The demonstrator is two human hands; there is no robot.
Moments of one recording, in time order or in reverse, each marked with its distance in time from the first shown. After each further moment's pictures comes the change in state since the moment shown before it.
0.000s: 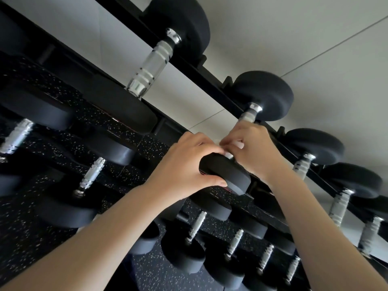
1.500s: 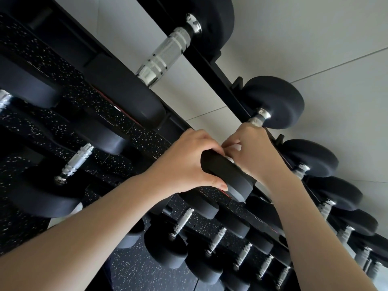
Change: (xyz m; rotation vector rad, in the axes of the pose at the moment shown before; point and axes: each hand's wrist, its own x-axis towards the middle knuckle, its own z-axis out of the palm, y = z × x) left_hand 0.010 -0.015 -0.008 -0.170 -0.070 -0.084; right_hand 0.015 -0.031 -0.006 -0.177 -0.191 0.147
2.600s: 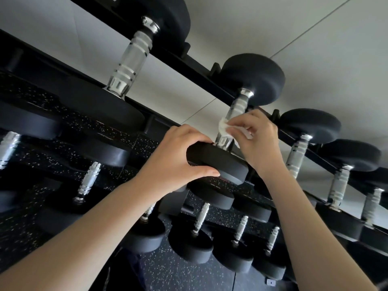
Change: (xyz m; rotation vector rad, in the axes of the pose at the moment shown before) left_hand -0.005 0.008 0.002 0.144 -0.005 0.012; right_hand -0.019 0.049 0.039 0.540 0.530 0.029
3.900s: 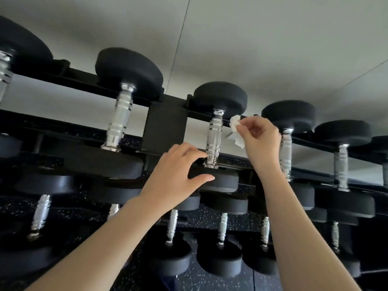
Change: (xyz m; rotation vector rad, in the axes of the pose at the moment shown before) left_hand 0.036 0.102 0.183 0.396 -0.139 0.170; right_hand -0.070 0.177 -0.119 0.368 0.382 0.426
